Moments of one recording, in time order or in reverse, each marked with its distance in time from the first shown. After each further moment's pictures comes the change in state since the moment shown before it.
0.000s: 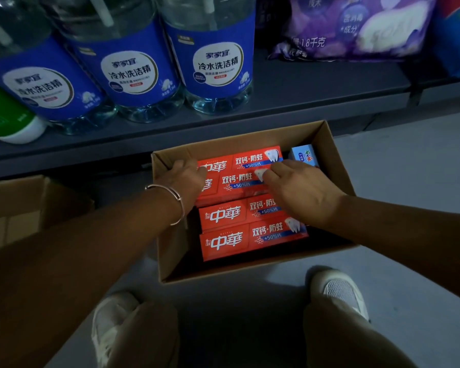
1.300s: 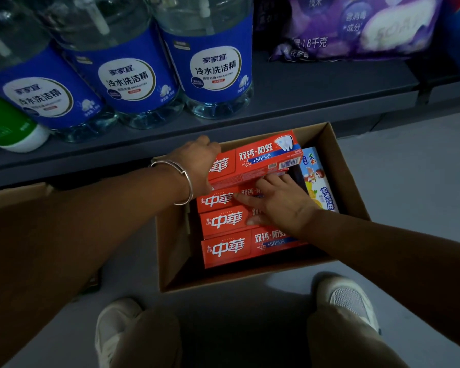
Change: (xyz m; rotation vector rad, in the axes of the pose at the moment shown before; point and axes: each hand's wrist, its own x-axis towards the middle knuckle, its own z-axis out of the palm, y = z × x) left_hand 0.016 0.008 -0.056 -0.243 0.013 -0.027; right_hand 0.028 0.000 0.050 0.018 -0.101 -0.088
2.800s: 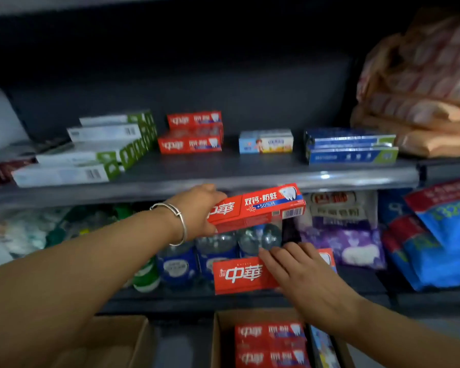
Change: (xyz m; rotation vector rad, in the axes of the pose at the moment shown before) left_hand -0.179 -0.018 -0.277 0.127 0.465 0.027; right_hand -0.124 -0.055 -0.252 -0.422 0.863 -0.102
